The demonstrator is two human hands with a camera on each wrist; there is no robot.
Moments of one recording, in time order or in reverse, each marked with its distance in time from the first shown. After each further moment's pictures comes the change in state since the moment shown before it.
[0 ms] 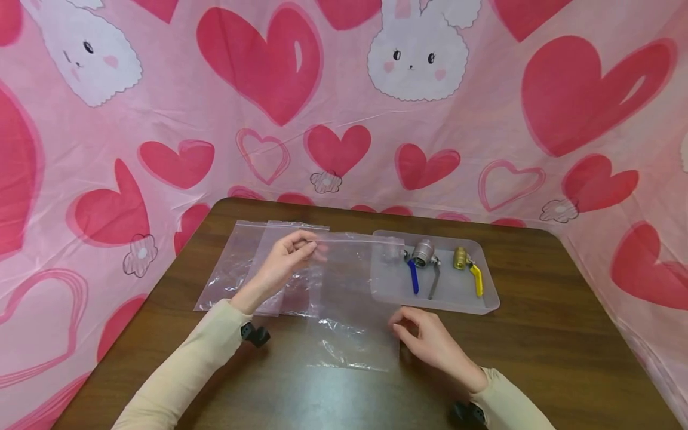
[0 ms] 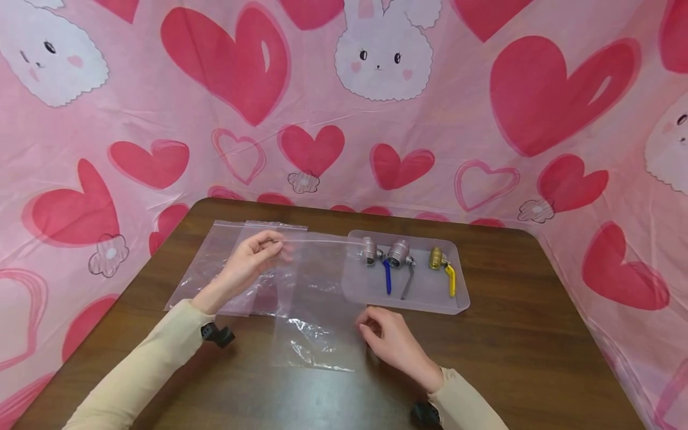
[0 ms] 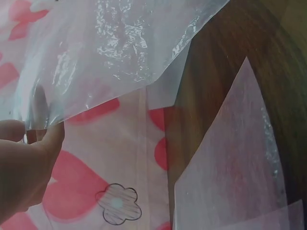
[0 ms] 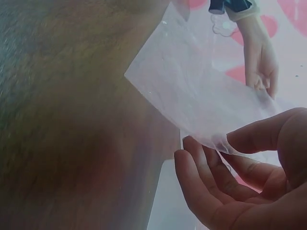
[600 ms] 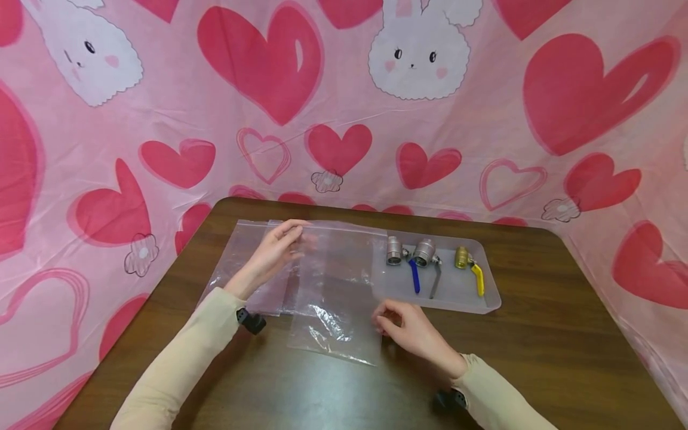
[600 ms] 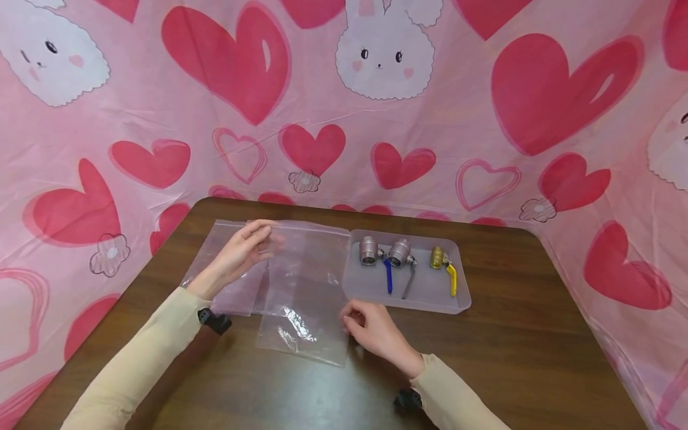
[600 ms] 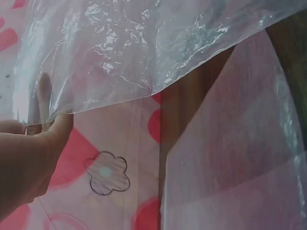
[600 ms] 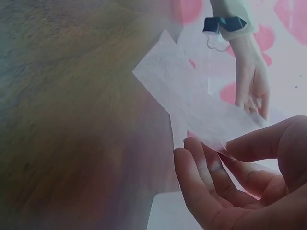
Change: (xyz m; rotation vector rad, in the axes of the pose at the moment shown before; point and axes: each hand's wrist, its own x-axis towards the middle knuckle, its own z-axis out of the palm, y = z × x) left_hand 0.014 -0.002 -0.033 -0.055 0.038 -0.082; right_hand 0.025 -0.017 0.013 0.121 -0.079 0.068
